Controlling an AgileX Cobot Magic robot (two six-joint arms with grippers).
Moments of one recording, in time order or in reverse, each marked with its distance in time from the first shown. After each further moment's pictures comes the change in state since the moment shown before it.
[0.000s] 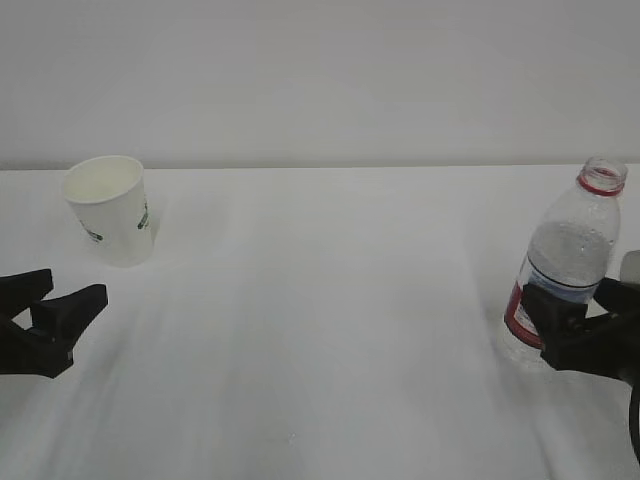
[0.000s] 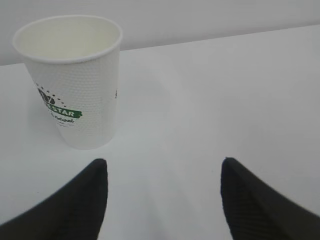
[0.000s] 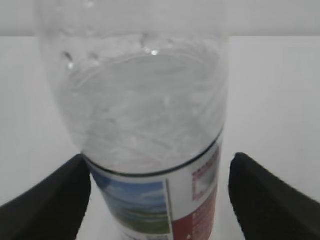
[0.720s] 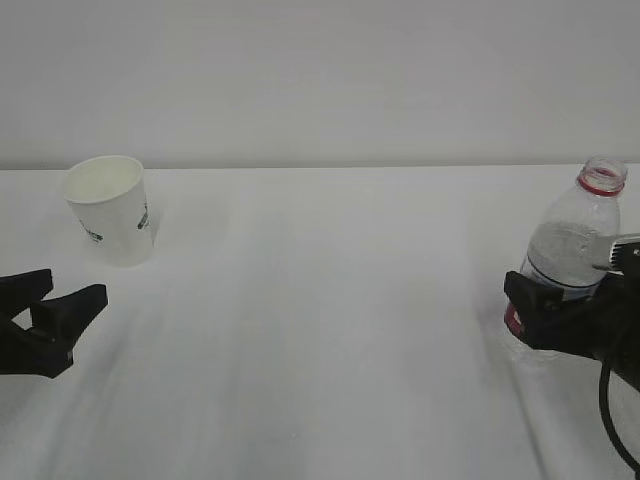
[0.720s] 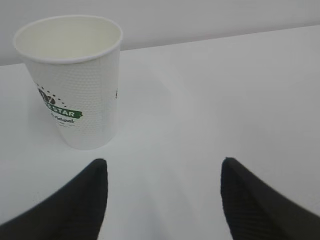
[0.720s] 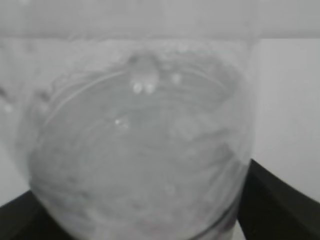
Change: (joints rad) left arm 0.000 0.000 0.000 0.001 0.000 0.000; right arm 0.000 0.092 -0.096 0.000 -0.001 0.000
